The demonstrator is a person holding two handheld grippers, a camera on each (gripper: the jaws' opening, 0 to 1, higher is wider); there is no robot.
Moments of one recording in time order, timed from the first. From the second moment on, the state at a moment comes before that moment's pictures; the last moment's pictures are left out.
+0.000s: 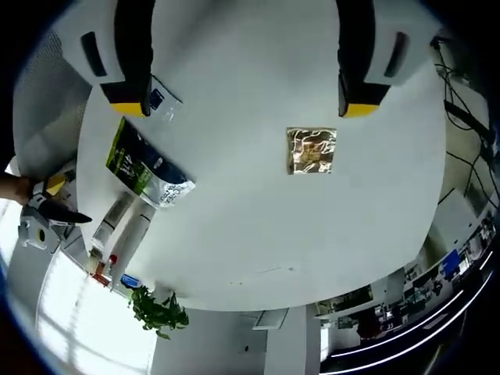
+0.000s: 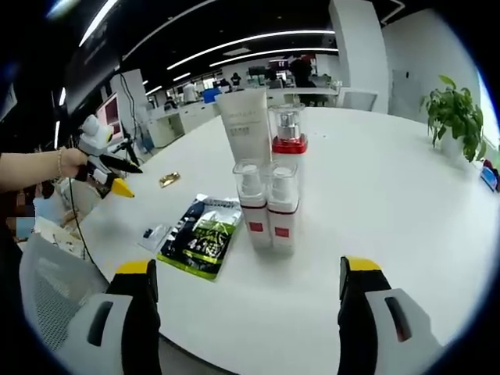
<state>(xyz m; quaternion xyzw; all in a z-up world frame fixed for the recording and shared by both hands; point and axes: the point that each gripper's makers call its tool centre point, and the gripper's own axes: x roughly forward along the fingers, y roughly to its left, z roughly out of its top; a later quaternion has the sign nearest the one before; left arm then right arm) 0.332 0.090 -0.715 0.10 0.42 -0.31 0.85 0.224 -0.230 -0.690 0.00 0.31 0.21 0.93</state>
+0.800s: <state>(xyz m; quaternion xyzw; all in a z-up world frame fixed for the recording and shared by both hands) 0.380 0.107 -0.744 0.13 0.45 -0.30 0.83 0.221 -0.230 -0.697 0.01 0.32 0.22 0.92</state>
